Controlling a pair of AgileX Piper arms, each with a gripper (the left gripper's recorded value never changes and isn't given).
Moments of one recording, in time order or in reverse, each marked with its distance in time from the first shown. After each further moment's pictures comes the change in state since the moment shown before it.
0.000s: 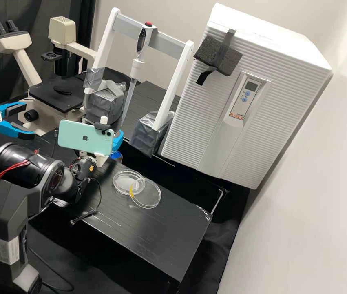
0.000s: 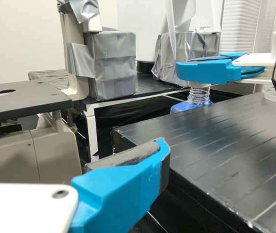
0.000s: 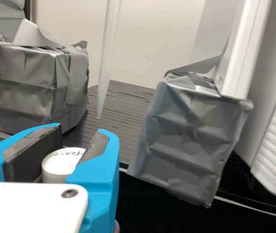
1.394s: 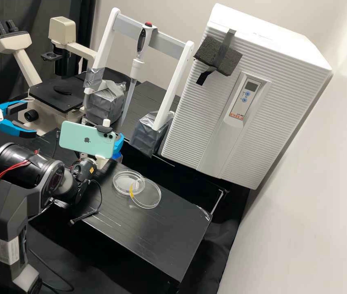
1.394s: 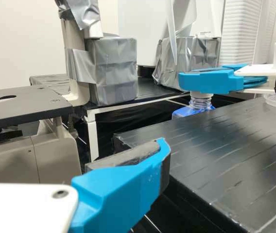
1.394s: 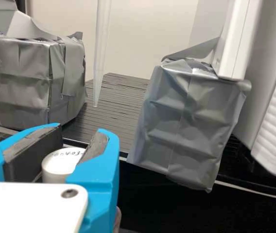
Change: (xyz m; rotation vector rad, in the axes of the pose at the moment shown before) left arm 0.003 0.003 0.000 0.003 0.002 0.016; right arm -0.001 -0.003 0.002 0.053 -0.021 -0.022
